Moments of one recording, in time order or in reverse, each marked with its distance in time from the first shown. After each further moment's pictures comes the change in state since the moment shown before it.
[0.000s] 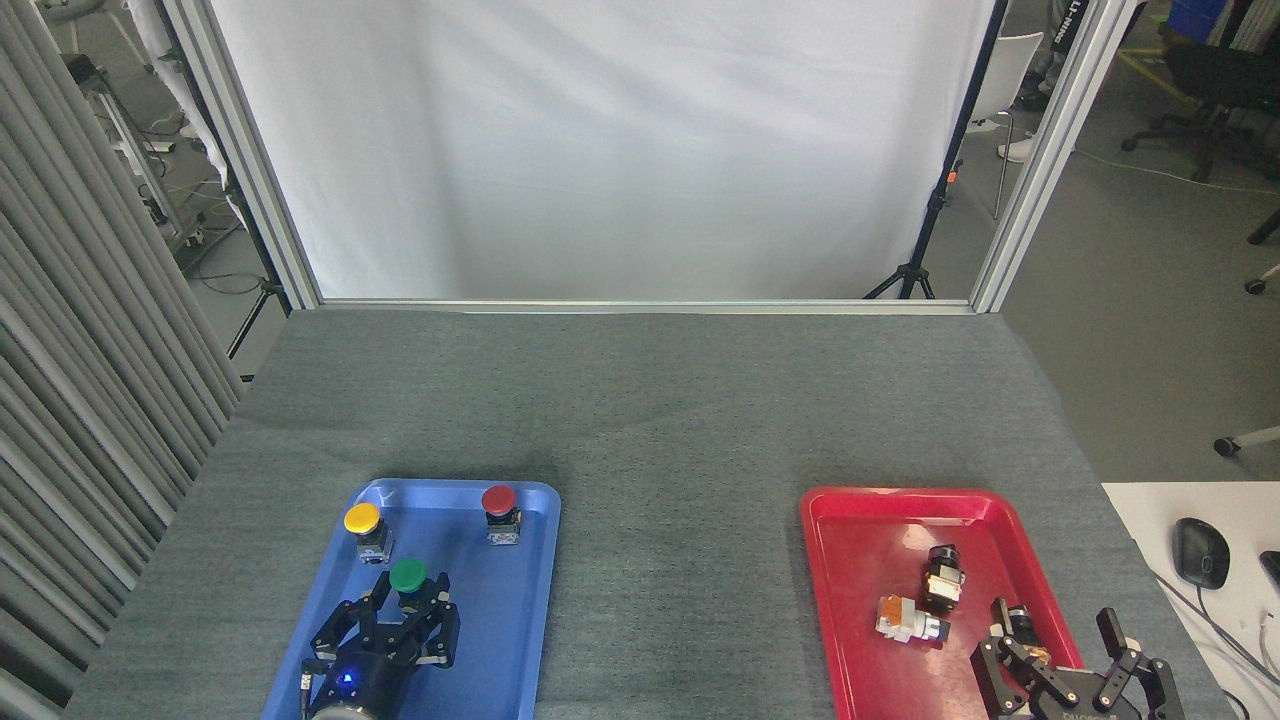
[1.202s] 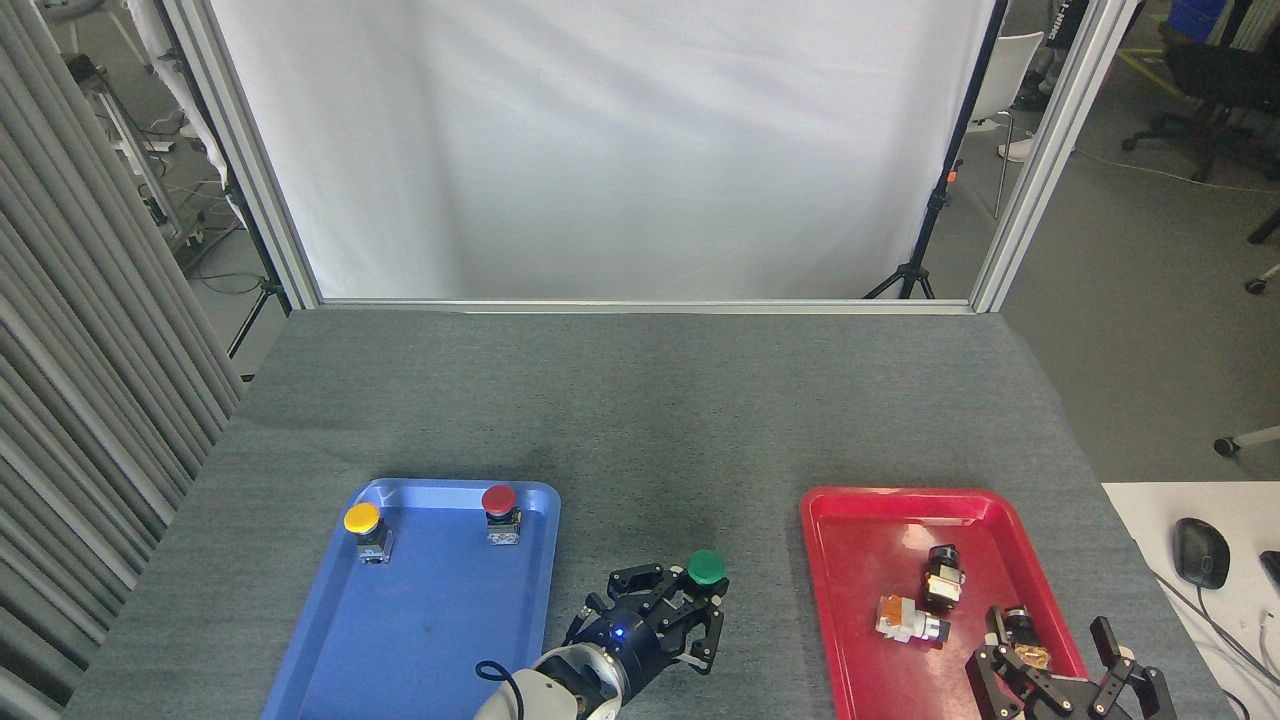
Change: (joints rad) left arm -0.303 -0.219 -0.531 0.292 -0.051 -0.126 -0.012; right arm 0.012 0.005 0.005 0.001 0.002 -0.001 0.000
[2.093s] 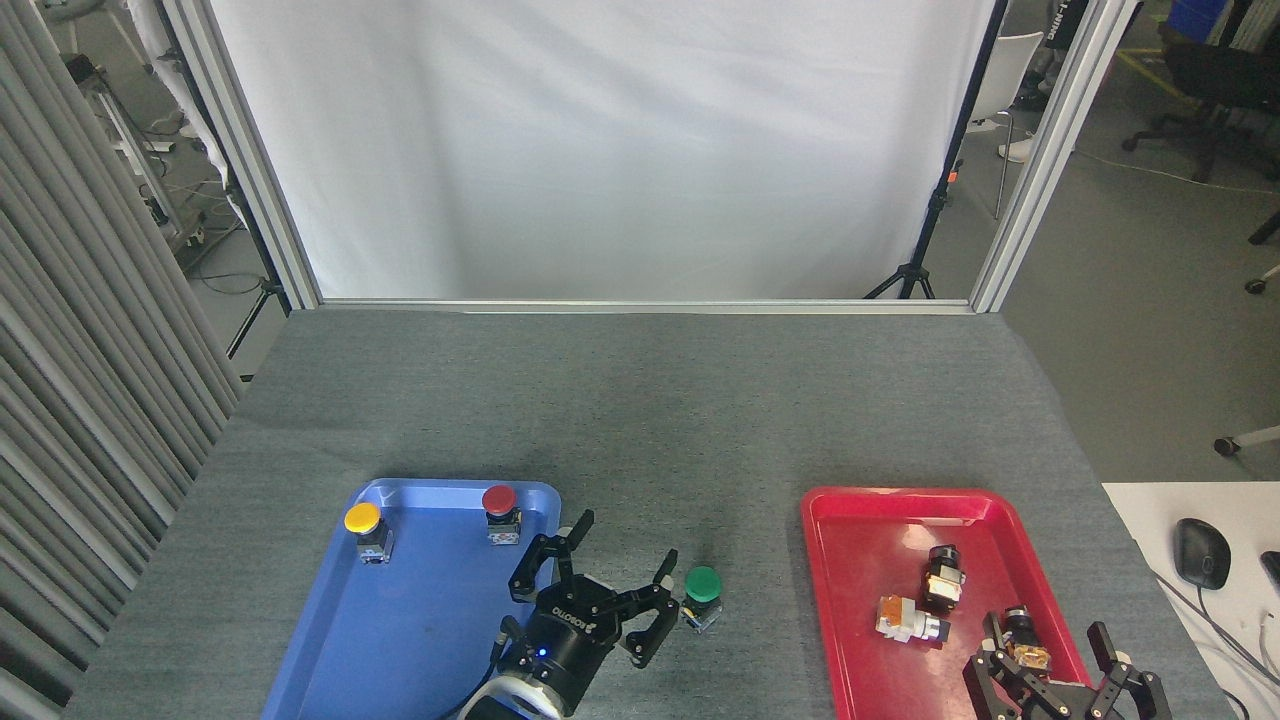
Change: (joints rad) left arm 0.320 0.196 0.070 -0.663 0.005 0.348 0.030; right arm 0.010 0.000 0.005 -0.001 0.002 0.000 0.000
